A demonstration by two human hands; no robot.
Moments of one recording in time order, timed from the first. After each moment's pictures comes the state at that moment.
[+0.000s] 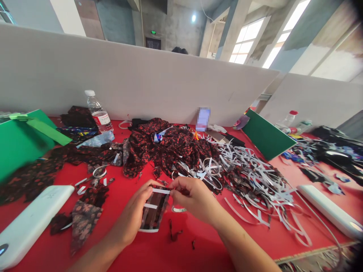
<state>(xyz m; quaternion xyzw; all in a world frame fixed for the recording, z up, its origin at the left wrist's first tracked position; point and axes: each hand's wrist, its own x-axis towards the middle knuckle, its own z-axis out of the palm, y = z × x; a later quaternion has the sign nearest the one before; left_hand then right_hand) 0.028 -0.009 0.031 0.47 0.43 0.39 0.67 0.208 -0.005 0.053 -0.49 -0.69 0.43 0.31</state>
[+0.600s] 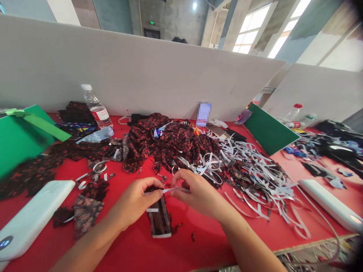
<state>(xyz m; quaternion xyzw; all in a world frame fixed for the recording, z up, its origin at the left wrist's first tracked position) 0.024 0.009 0.044 0.62 0.48 0.25 0.57 0.212 -0.008 0.059 -0.51 -0.73 0.36 0.29</state>
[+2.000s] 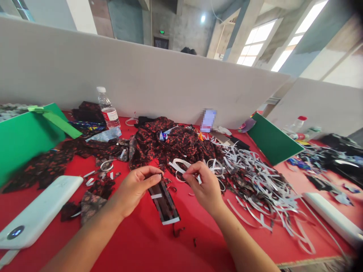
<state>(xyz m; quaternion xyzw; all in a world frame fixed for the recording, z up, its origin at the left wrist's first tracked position) 0.012 0.025 0.046 0.41 0.41 0.45 0.69 0.218 0.008 0.045 -0.48 -0.72 0.16 0.47</state>
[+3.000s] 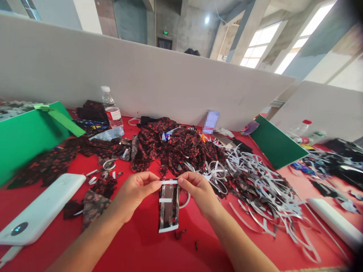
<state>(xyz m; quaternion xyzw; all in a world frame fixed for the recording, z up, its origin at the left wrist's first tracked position) 0.003 0.017 0.037 0.49 0.43 0.42 0.64 0.198 0.011 0.029 -0.44 -0.50 0.58 0.47</state>
